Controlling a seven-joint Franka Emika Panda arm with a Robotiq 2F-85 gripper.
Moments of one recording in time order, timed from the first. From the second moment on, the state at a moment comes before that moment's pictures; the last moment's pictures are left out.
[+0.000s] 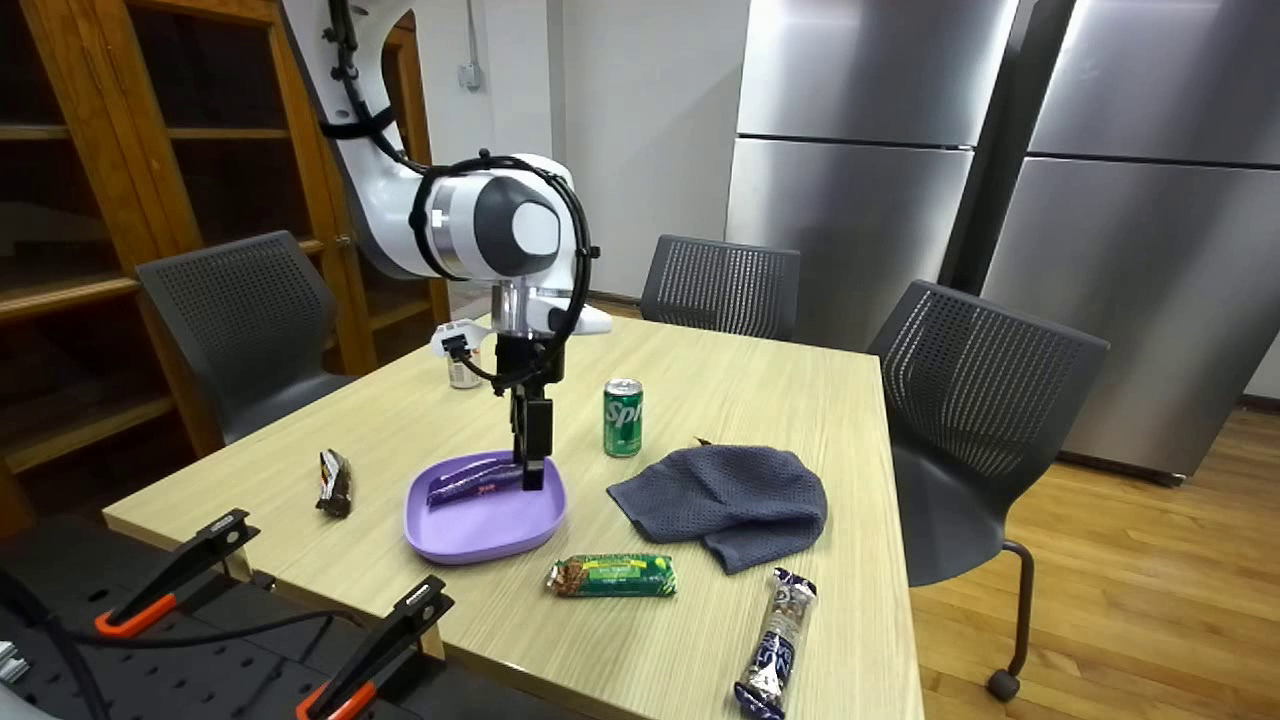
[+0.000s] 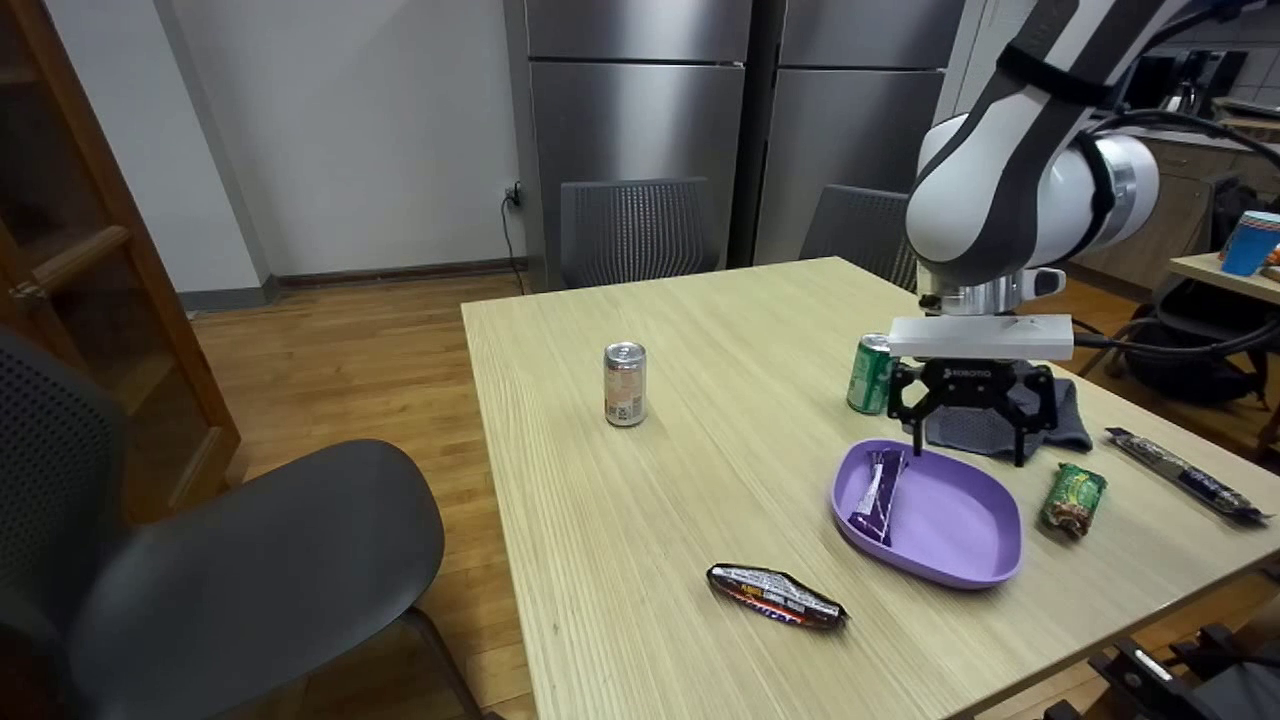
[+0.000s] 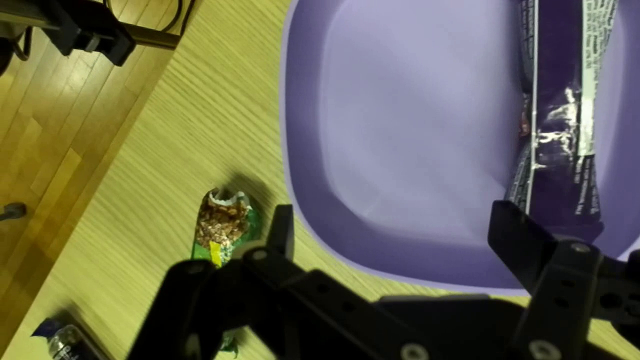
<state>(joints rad) 0.09 0.56 -0.19 -2.29 -0.02 2.55 0.78</state>
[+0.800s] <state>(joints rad) 0.04 0.55 -0.27 -2.33 -0.01 2.61 0.76</state>
